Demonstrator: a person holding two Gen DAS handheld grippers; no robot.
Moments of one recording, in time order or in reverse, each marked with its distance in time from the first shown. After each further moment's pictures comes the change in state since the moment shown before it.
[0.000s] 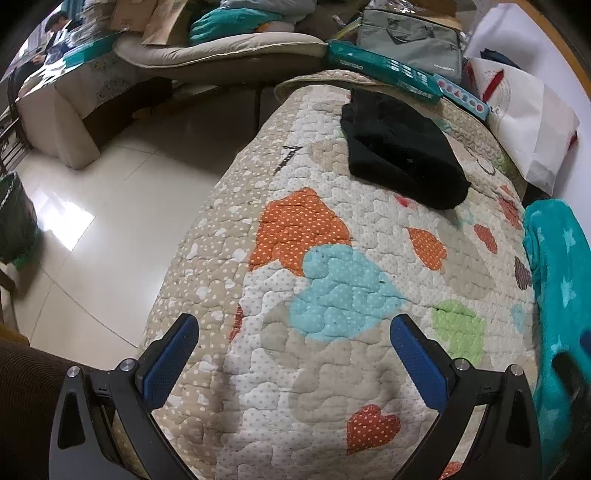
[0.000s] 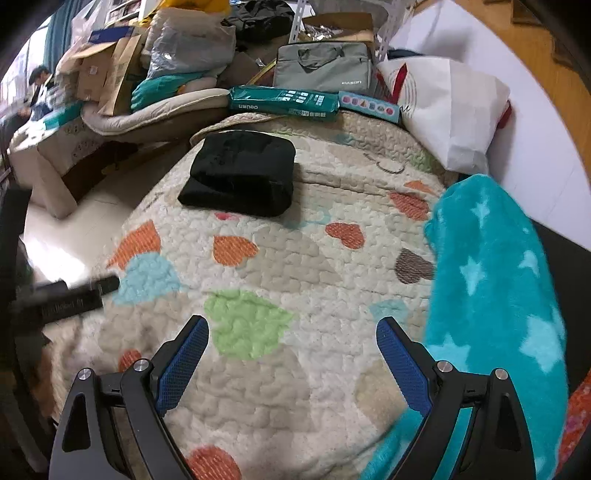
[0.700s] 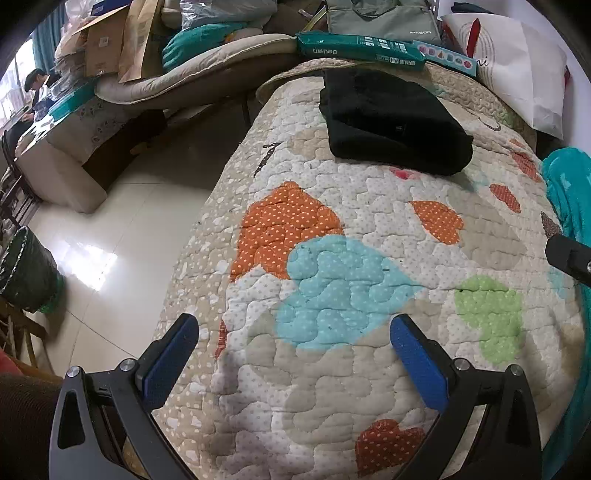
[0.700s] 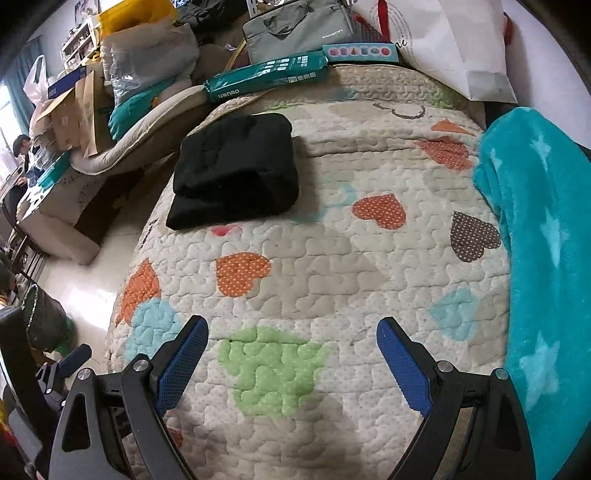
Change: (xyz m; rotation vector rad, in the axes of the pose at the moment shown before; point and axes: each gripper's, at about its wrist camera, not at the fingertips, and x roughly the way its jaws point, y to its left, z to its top) left arm 0.023 -0.033 -0.006 0.171 -0.011 0.132; right arm 0.074 -0.012 0.014 0.207 0.093 0.148
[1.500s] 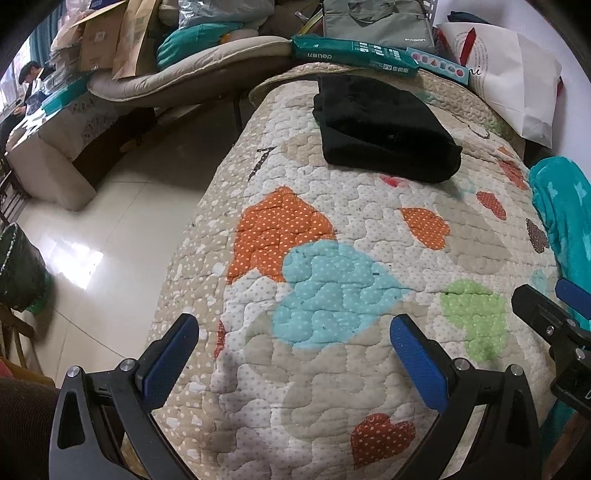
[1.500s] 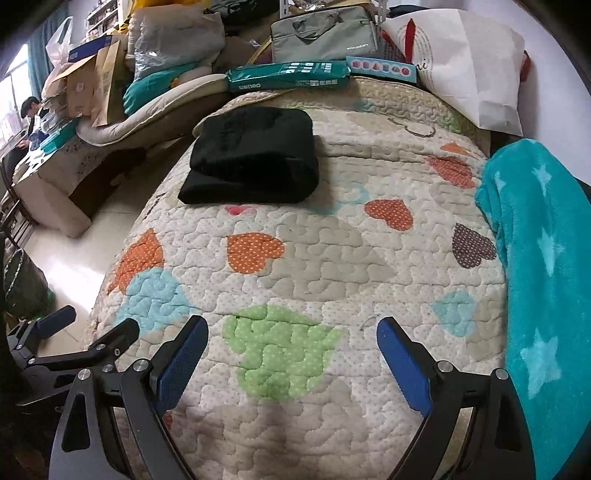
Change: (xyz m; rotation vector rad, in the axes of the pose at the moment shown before) left arm -0.009 0.006 0.003 -0.006 -0.009 -0.057; right arm -0.005 0.025 -0.024 -0.112 -0.032 -0.081
